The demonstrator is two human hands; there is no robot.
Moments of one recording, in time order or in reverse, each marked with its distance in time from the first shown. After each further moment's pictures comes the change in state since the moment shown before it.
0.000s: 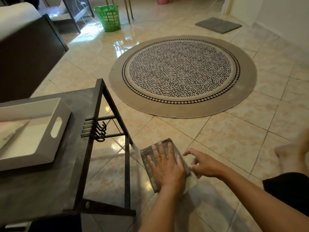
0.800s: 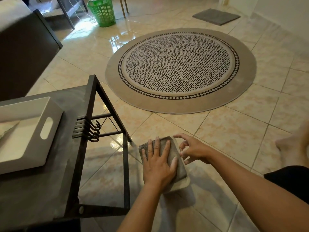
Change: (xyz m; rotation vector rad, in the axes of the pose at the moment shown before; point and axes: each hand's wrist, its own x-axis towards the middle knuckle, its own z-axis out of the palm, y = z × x) left_hand 0.013 -0.044 -0.013 0.043 0.046 0.268; right_hand 0.038 -0.022 -0.008 0.362 -0.031 -0.004
